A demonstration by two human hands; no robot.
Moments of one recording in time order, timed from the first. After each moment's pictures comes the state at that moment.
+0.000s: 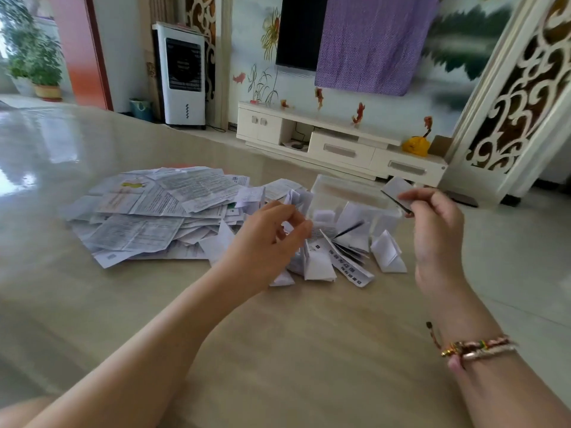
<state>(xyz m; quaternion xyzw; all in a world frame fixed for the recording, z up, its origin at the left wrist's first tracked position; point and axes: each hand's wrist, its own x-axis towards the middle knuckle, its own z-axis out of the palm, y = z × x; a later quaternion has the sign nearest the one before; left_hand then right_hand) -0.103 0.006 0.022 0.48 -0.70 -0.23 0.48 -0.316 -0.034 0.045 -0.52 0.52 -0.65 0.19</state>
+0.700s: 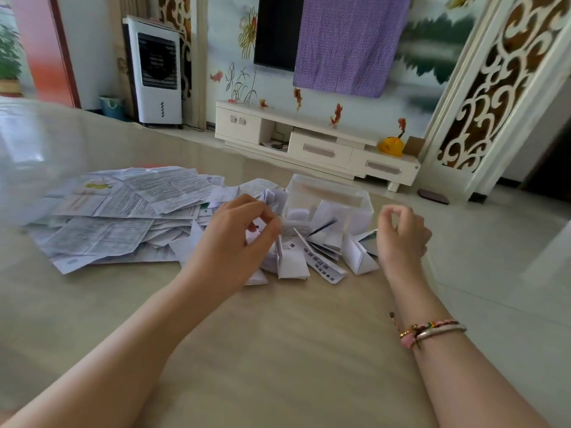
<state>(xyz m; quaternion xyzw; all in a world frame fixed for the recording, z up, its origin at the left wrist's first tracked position) -0.104 0.007 0.020 0.48 -0.71 -0.11 0.50 -0.343 -0.055 0.016 -0.50 0.71 -0.49 0.04</state>
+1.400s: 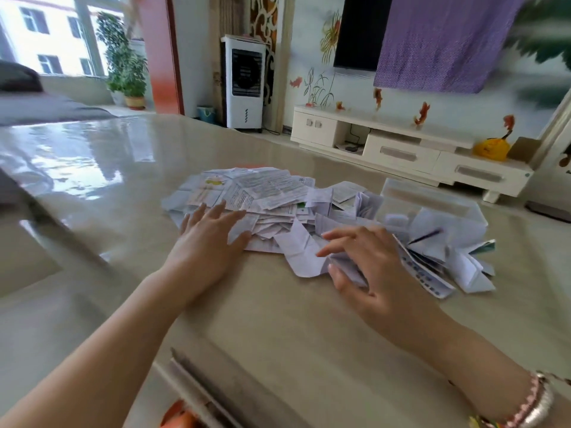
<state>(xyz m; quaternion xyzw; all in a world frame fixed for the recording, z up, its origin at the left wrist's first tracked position) 0.046 0.021 -0.015 0.75 -0.61 -0.02 0.26 -0.215 0.017 0.006 -0.89 0.31 -0.33 0.05</state>
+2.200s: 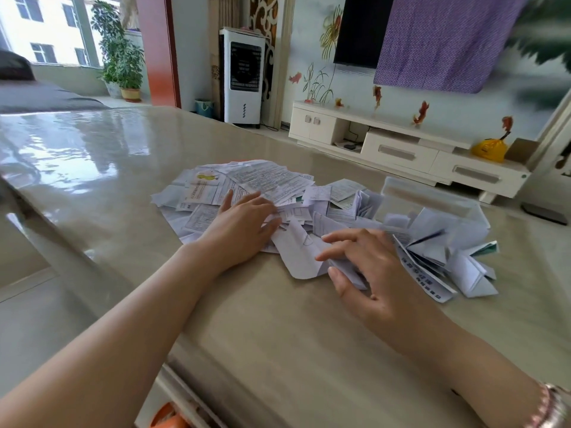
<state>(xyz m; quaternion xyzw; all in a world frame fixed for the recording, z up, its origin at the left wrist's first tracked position) 0.024 -0.030 -0.013 0.64 -0.73 0.00 0.24 -0.218 0.014 0.003 -0.89 0.31 -0.32 0.09</state>
